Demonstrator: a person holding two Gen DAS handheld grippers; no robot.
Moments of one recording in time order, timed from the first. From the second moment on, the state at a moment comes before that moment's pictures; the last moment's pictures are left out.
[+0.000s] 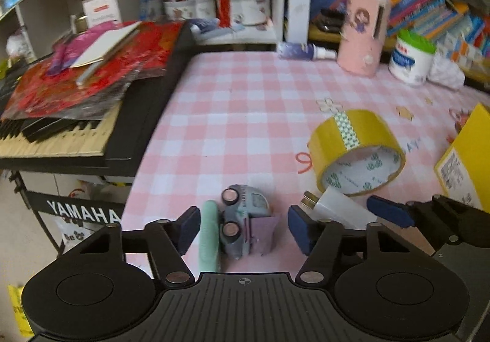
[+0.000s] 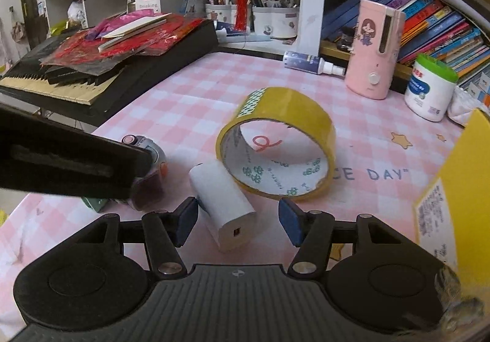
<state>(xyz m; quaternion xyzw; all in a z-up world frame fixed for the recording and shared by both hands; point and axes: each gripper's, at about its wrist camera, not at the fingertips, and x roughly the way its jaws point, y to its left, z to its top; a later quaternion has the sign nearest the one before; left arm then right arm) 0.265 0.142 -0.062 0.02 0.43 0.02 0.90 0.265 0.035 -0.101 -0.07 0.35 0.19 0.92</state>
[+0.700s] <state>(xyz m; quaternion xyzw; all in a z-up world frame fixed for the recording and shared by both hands) 0.284 0.132 -0.093 0.03 0.45 0.02 0.89 0.249 0.003 -0.097 -0.05 0.39 0.20 0.90</state>
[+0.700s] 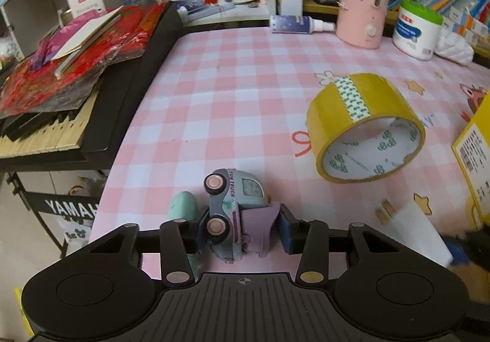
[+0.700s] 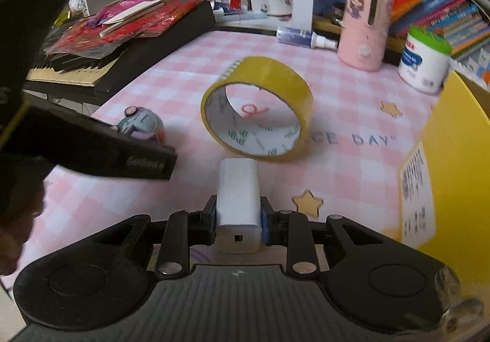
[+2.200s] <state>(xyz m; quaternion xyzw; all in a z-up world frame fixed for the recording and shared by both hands) -0.018 0.127 -0.013 -0.14 0.39 -0.08 0.91 -0.004 -0.065 -0.026 -0.01 0.39 0.16 0.91</state>
